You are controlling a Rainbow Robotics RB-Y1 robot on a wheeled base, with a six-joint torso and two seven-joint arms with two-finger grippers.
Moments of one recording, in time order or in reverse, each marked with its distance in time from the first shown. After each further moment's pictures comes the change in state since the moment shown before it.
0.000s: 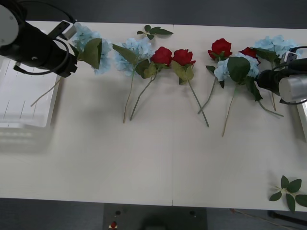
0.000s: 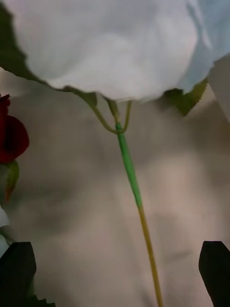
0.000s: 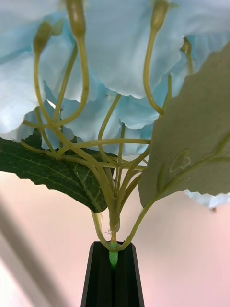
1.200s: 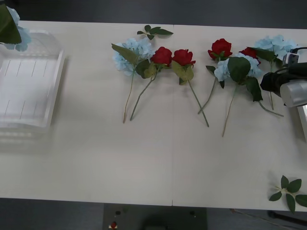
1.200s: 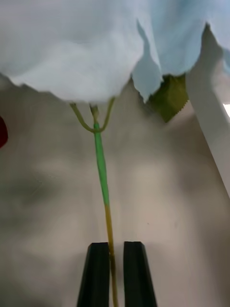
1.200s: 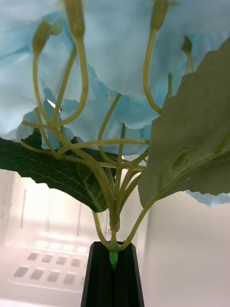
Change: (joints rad) right arm 0.016 0.005 -0.001 0.026 0.112 -0.033 -0.001; left arm 0.469 -0.114 0.937 -0.333 -0.614 0.485 0.398
